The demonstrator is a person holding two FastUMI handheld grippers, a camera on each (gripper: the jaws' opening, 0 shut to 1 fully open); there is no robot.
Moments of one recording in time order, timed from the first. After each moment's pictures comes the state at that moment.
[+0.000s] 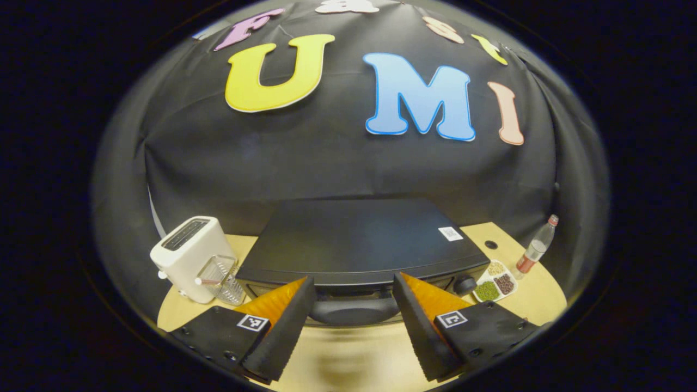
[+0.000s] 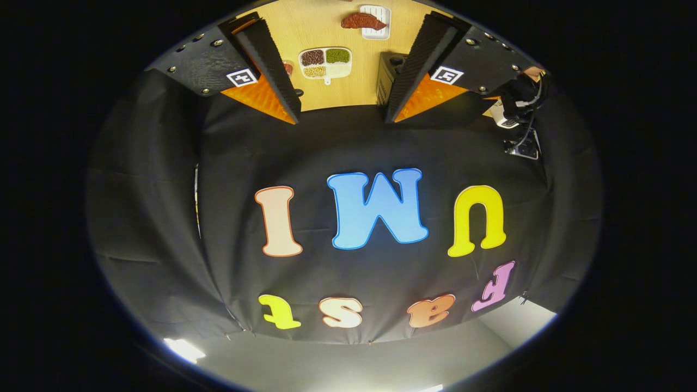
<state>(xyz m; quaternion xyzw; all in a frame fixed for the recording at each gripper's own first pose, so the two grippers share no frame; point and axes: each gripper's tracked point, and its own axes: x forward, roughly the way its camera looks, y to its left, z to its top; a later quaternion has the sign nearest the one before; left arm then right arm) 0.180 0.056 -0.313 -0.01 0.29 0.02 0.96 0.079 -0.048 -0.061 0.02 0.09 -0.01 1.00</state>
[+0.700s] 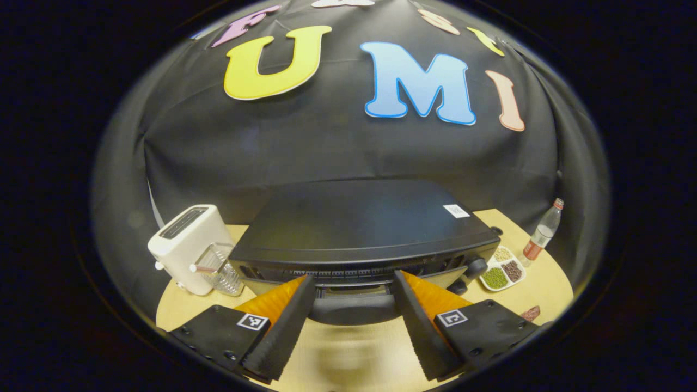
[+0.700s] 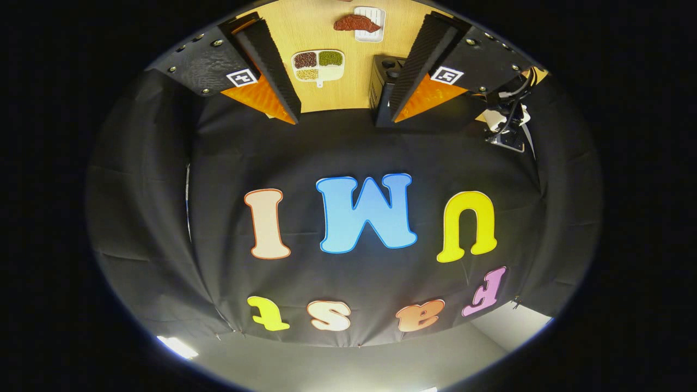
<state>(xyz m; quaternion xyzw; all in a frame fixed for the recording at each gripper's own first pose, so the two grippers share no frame) 0.156 0.053 -0.338 0.00 0.31 0.02 0.95 0.074 -0.028 -0.066 0.01 0.10 0.01 0.99</state>
